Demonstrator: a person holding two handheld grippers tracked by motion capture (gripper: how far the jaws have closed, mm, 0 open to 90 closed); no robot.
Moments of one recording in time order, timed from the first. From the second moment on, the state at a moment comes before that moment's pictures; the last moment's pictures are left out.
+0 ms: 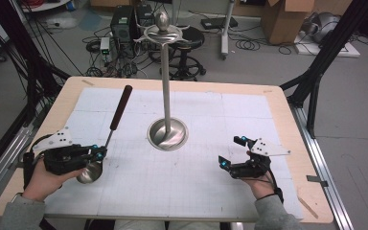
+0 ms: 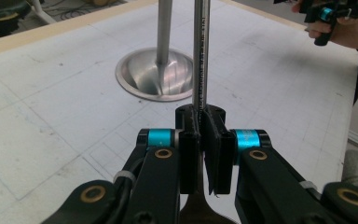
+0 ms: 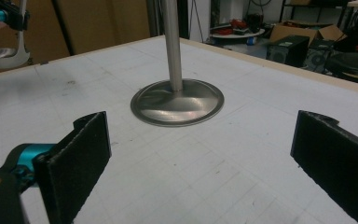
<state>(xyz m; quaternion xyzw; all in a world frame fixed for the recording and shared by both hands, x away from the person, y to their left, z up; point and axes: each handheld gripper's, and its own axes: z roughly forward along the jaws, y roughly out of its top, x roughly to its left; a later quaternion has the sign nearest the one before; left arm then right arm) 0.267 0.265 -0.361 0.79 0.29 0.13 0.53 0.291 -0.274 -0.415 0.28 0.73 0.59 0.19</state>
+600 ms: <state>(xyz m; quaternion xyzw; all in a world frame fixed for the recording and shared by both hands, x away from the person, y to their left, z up) 0.274 0.266 -0.361 0.78 0.29 0.13 0.53 0.285 -0.279 -0.415 0.29 0.73 0.58 0.20</state>
